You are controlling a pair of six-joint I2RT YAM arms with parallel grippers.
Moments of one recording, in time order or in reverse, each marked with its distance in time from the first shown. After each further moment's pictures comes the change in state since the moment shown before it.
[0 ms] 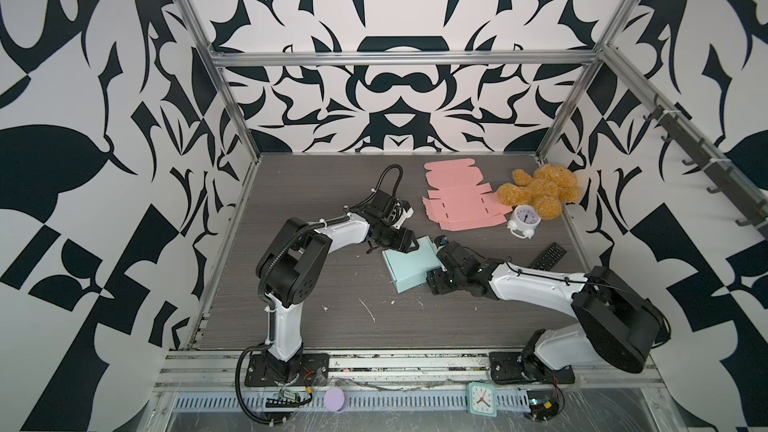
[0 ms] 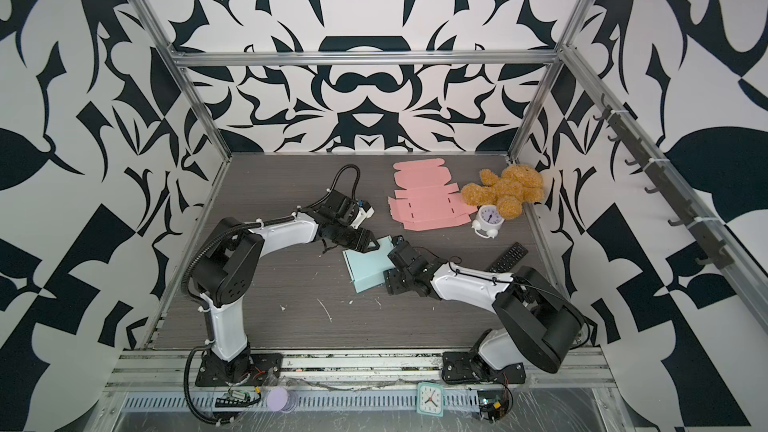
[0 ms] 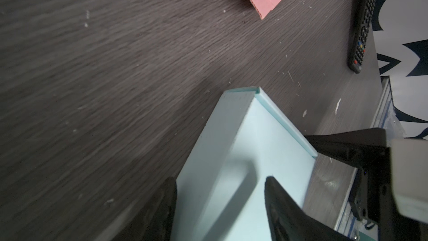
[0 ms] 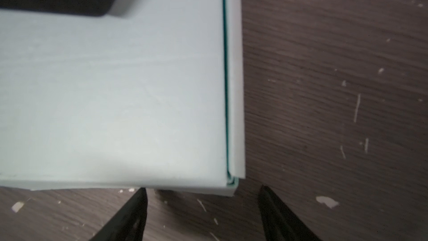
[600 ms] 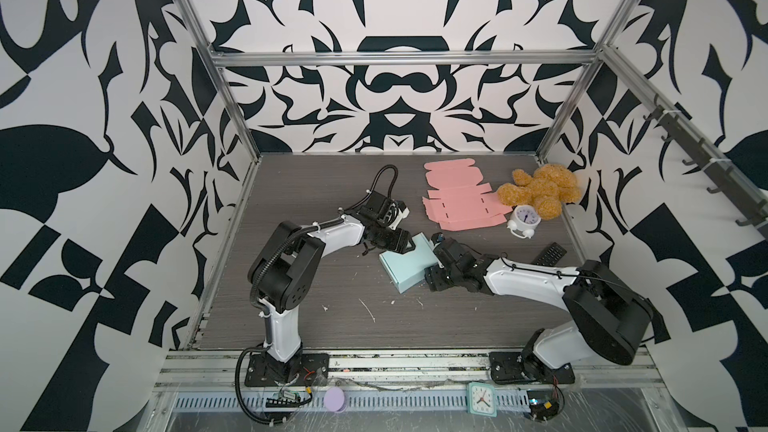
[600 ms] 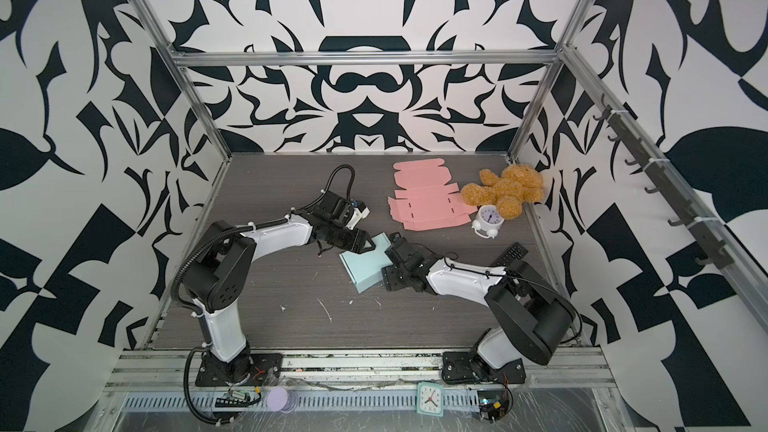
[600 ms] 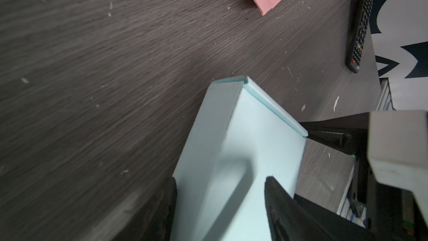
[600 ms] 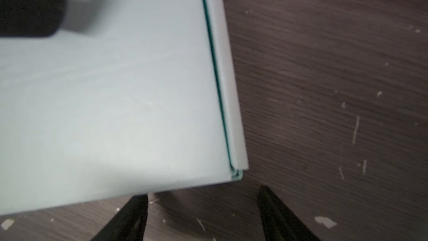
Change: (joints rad) left arm 0.013 -0.072 -0.071 0.013 -0.009 -0.012; right arm -0.008 0.051 0.045 0.000 0.012 -0.029
